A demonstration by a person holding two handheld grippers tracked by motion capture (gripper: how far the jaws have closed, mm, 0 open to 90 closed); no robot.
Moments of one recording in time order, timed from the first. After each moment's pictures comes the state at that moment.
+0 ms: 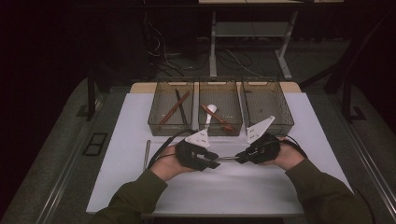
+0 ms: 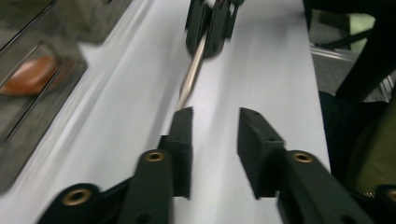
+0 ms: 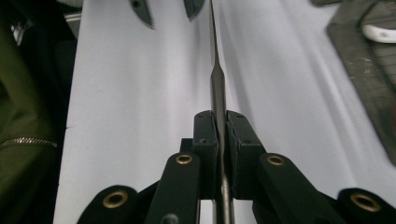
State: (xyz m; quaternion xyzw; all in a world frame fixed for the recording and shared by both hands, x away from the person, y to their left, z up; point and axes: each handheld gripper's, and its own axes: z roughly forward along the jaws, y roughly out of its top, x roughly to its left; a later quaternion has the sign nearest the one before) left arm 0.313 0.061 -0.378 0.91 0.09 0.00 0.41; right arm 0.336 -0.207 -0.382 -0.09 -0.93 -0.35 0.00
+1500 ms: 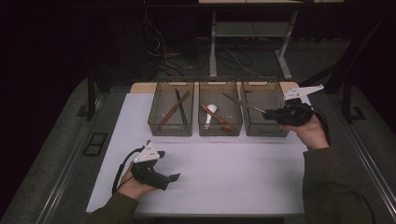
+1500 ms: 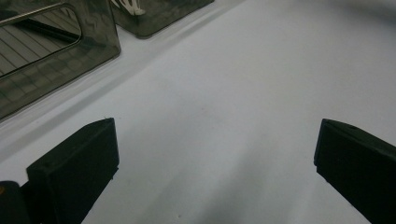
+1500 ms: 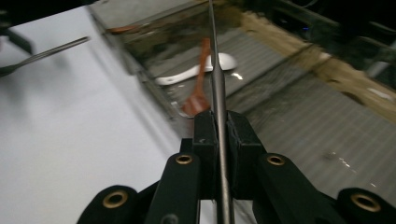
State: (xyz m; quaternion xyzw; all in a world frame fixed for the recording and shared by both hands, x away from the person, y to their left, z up) left arm 0.278 0.175 -0.429 0.84 0.29 0.10 0.46; right arm 0.391 -0.296 -0.337 -0.32 -0.83 -0.43 -0.13
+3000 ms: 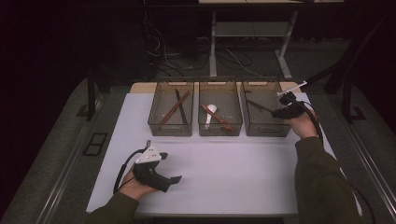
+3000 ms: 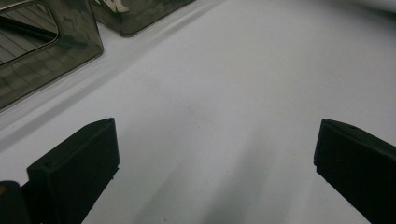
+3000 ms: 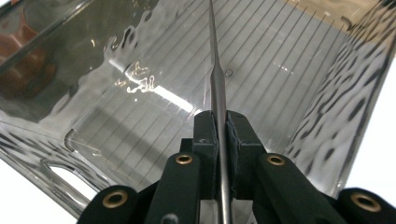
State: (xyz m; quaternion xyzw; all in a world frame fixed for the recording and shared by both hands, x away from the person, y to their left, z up) left arm 0.276 0.170 -0.431 0.84 0.27 0.08 0.46; right arm 0.458 -0.312 -0.390 -0.47 -0.83 -0.26 -0.15
